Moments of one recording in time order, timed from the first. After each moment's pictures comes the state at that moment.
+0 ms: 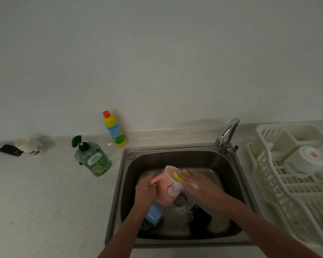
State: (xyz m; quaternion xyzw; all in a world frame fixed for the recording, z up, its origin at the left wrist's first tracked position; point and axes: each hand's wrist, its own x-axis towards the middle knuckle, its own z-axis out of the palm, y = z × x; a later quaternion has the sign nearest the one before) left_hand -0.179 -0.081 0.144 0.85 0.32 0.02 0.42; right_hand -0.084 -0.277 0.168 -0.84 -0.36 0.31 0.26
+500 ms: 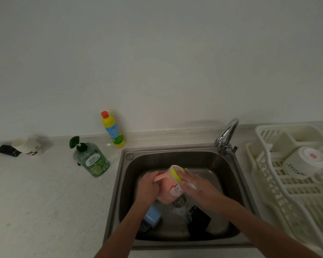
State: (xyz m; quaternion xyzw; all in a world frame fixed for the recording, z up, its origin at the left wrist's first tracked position) left_hand -0.163 -0.082 0.149 0.87 0.28 0.00 0.40; right_hand -0.083 -0.276 0.176 -0.82 -0.35 0.31 0.33
